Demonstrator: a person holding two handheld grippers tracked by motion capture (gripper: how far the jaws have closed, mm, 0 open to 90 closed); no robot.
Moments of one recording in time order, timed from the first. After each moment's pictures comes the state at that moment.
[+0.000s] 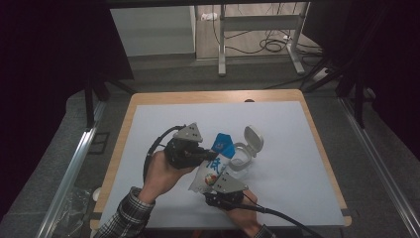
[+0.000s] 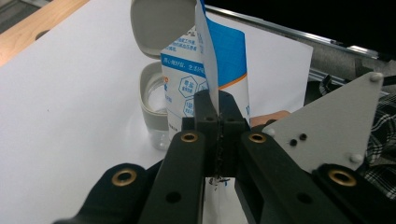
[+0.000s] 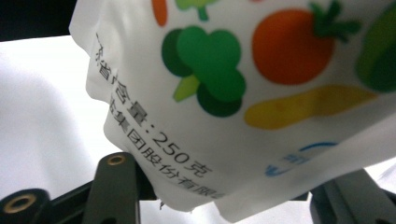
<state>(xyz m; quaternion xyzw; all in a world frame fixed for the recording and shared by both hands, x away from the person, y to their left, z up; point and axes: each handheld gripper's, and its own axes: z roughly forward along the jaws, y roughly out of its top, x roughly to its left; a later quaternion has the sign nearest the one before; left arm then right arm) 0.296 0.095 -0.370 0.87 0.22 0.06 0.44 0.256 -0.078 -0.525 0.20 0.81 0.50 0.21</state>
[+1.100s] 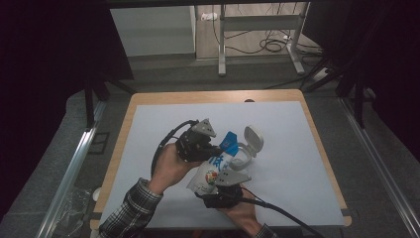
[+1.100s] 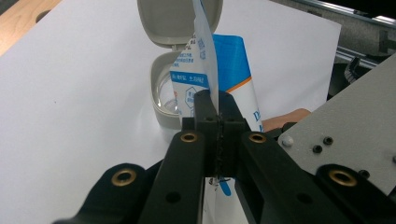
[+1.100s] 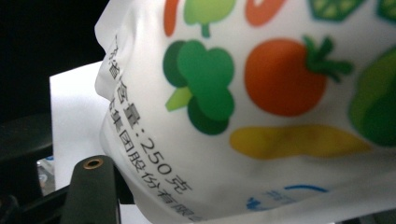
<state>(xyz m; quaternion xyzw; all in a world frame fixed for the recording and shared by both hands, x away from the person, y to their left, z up) 0.317 0.071 -0.370 0.90 0.22 0.07 0.38 0.265 -0.079 -0.520 0.22 0.81 0.53 0.10</state>
